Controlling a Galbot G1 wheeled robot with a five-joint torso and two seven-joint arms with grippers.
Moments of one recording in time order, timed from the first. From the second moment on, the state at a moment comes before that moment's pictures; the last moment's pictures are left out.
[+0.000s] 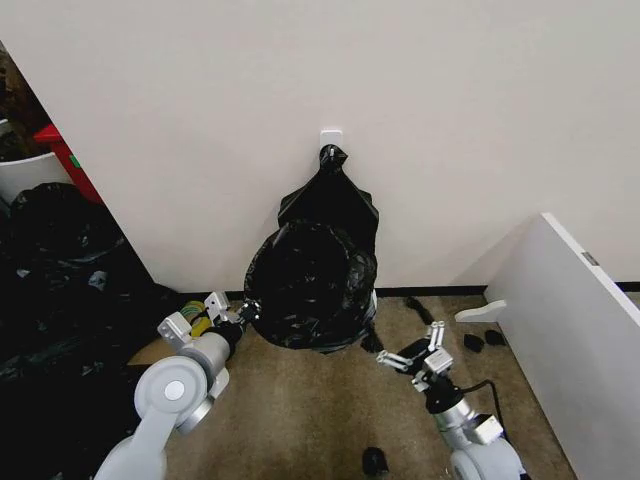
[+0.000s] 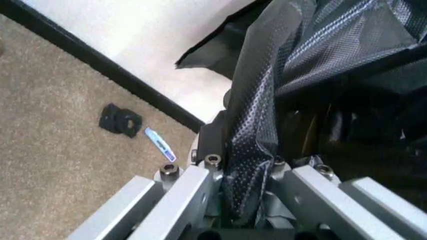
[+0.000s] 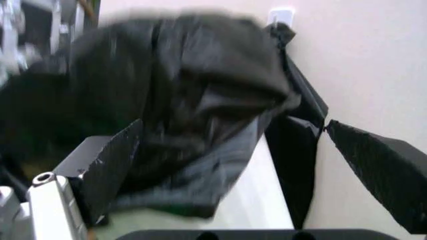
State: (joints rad) left arm 1.27 -1.20 -0.41 -2.11 -1.37 0.39 -0.49; right arm -1.47 1.19 0.33 1.83 0.08 0.66 -0.18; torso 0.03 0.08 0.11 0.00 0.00
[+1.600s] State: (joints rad) left arm 1.34 -1.18 -0.28 -2.07 -0.77 -0.03 -0.20; right arm -1.44 1.12 0.11 2.13 0.19 0.28 0.04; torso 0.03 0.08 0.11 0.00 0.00
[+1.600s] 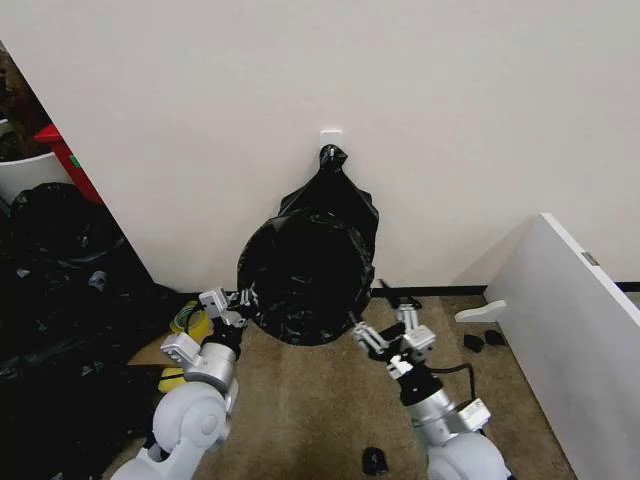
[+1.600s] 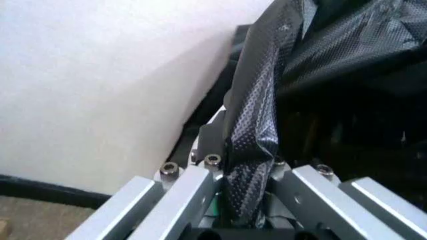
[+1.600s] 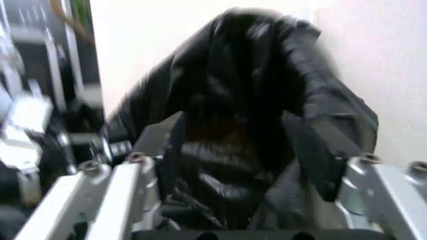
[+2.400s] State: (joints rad) left arm 1.31 -1.20 -0.14 -1.89 -0.37 -0.33 -0.02; right arm -0.98 1.11 -0.26 2.09 0.54 -0.68 0.75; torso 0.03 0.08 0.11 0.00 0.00
